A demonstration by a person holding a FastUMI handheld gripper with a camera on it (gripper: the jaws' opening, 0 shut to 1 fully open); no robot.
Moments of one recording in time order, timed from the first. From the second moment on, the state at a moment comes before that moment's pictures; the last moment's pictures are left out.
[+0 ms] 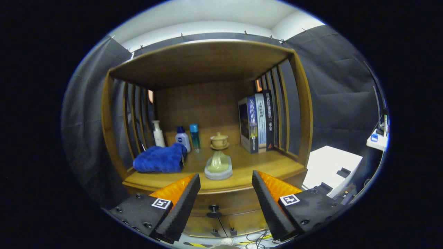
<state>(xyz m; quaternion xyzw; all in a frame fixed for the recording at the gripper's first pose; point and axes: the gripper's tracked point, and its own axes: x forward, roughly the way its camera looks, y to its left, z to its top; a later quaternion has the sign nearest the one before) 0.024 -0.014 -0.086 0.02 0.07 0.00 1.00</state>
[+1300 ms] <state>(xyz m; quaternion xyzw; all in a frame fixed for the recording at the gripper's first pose) -0.005 0.001 -0.008 0.01 0.05 0.01 1.00</state>
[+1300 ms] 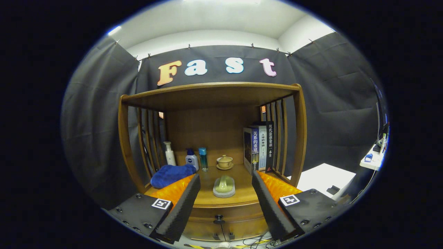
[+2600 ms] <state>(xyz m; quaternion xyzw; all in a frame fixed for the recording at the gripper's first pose) -0.003 0.001 -0.021 0.01 0.06 0.01 1.00</state>
